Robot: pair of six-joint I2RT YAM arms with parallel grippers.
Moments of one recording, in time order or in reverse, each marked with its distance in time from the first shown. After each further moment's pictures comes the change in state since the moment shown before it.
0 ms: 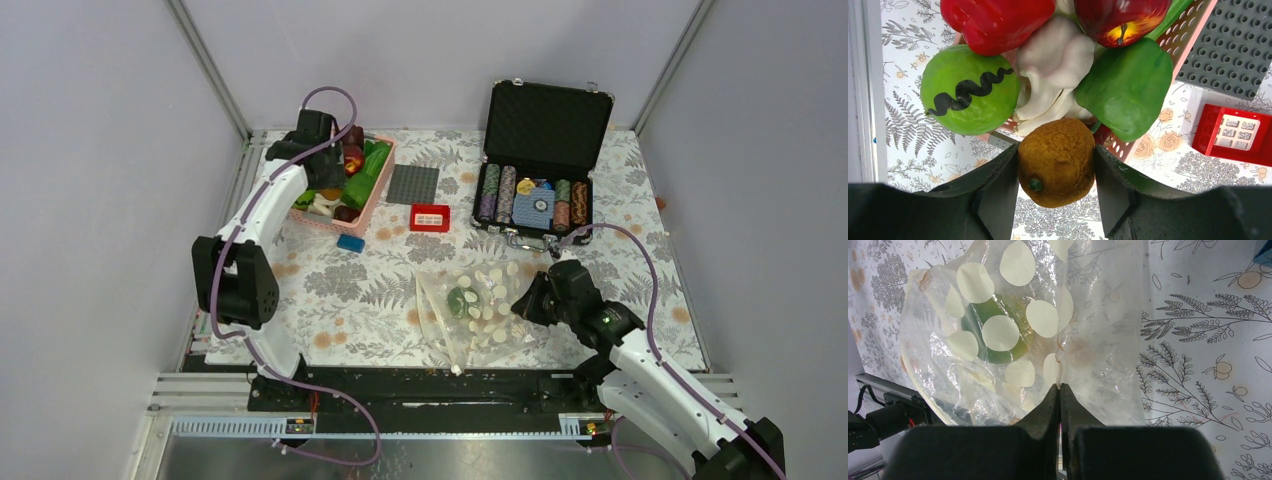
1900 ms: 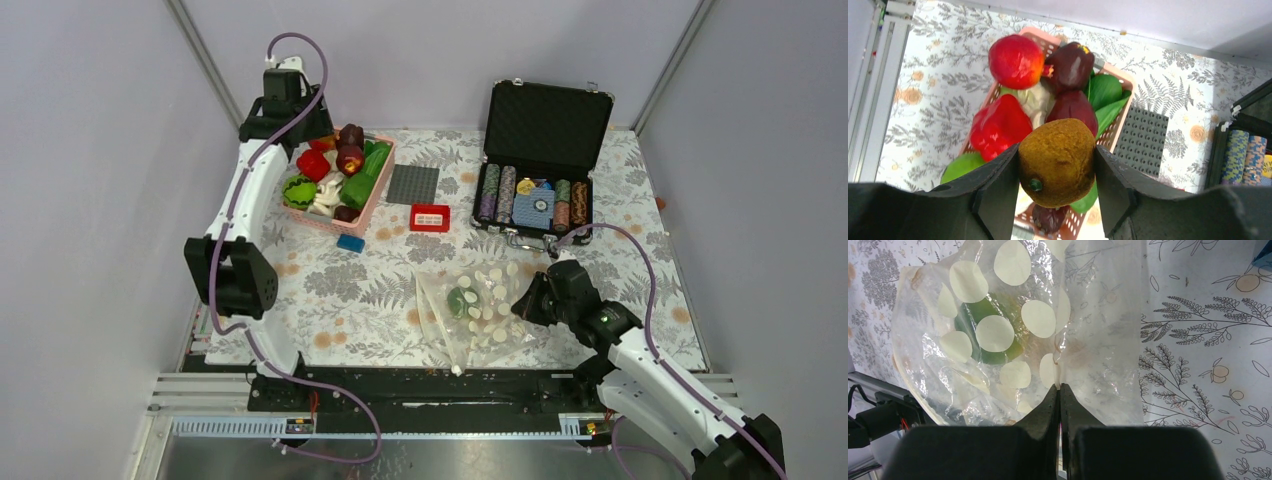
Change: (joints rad) left arm 0.092 0.029 0.232 0.142 0.156 -0.039; right arm 0.000 0.010 -0.010 0.015 0.001 -0.020
